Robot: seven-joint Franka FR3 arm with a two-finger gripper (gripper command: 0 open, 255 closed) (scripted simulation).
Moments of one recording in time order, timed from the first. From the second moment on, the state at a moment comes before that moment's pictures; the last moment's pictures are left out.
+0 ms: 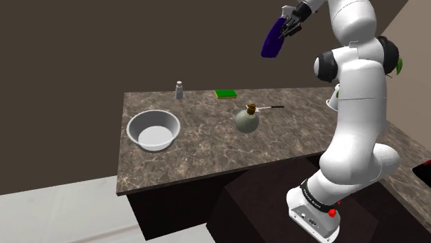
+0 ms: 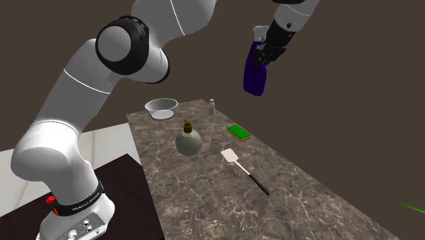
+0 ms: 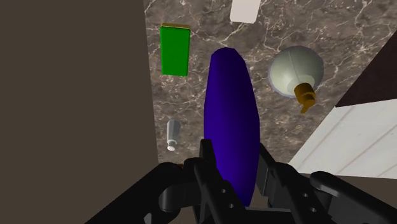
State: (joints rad) arm -0.37 0.72 -0.72 -0.68 1.04 1.07 -1.83
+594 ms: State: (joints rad) arm 0.12 0.33 -0.85 -1.29 0.79 1.33 -1.84
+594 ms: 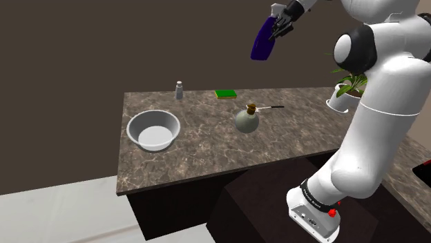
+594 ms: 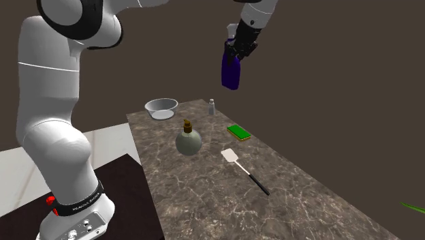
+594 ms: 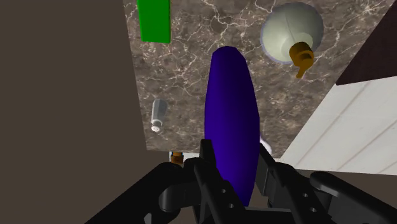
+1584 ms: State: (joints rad) arm 0.51 -0.16 -0.65 -1.81 0.47 1.77 -1.46
